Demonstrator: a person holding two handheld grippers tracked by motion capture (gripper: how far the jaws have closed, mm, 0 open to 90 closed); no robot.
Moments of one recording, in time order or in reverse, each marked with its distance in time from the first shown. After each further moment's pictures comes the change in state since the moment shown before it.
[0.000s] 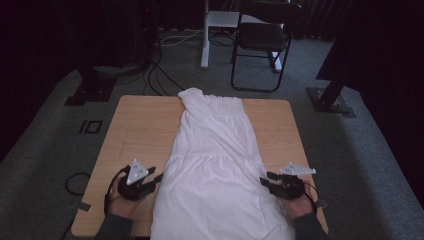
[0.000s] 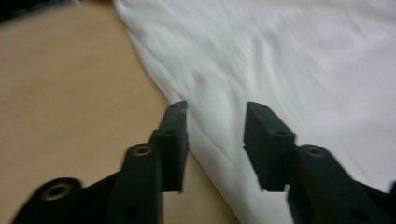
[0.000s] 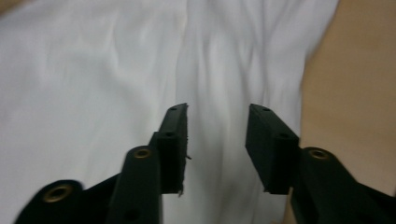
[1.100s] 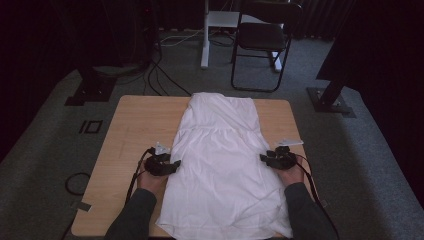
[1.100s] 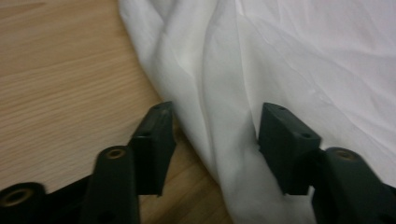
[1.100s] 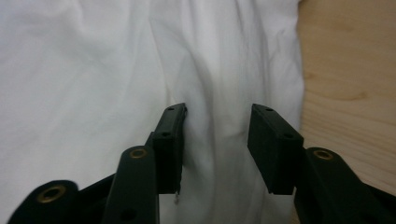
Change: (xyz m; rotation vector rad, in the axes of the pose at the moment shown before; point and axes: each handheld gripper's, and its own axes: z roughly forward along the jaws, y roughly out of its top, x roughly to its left) left arm 0.012 -0.005 0.119 0.168 -0.049 -0.152; right arm -0.079 0.026 0.075 0.096 -0.097 0.054
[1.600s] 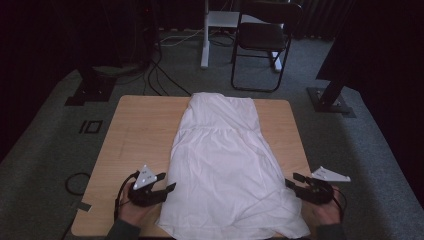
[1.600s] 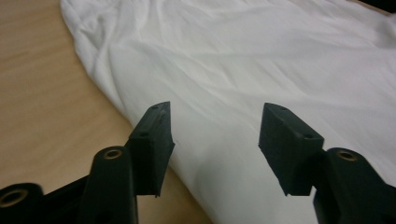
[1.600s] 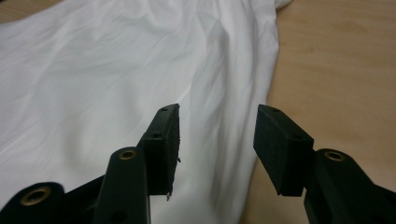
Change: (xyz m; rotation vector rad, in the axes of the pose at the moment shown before) left arm -0.043 -0.022 -0.098 -0.160 -0.094 0.127; right arm 0.014 -0.064 -0.117 -0.155 0.036 -0.006
